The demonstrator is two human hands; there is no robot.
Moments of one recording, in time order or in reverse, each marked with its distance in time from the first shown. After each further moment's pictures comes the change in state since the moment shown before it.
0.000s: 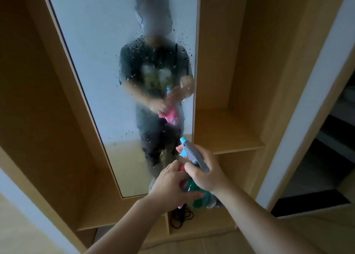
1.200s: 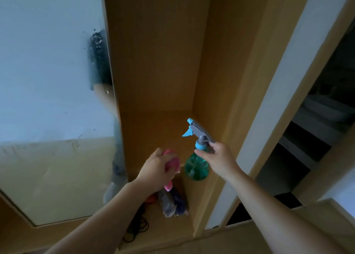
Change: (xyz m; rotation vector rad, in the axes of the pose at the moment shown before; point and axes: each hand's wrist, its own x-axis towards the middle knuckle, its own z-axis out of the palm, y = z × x) left_hand 0.205 0.053 0.101 -0.075 0.054 -0.034; right_hand 0.061 0.131 -0.244 -0.248 0.224 0.286
